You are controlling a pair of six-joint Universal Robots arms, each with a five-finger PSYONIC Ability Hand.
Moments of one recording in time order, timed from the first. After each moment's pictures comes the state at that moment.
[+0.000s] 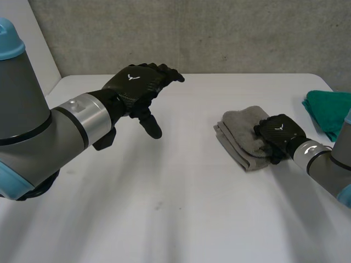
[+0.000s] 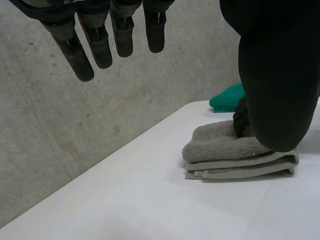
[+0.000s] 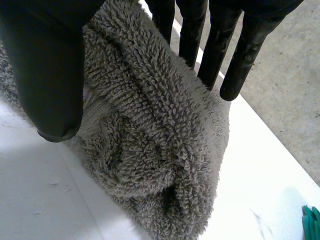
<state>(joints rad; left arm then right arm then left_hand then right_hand) 4.21 -1.86 -1.27 2.99 -1.24 3.28 1.68 -0.93 1.49 -0.22 1.14 2.47 0.24 0.24 0.24 0.24 0.06 0.46 0.53 0.52 0.52 0.35</state>
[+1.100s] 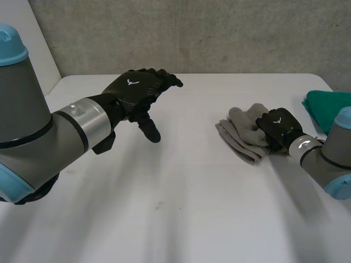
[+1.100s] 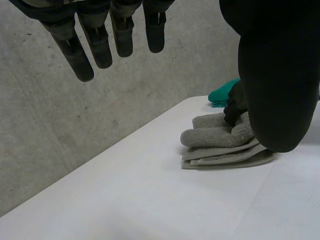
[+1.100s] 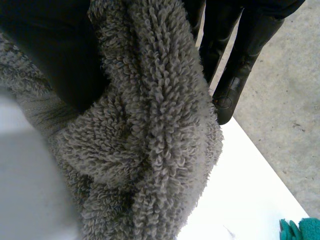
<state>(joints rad) 4.22 -1.86 -1.29 2.99 -1.24 3.28 1.68 -0.80 1.37 -0.32 1.15 2.47 0.24 0.24 0.24 0.24 0.06 0.89 1.16 1.12 1.17 0.88</state>
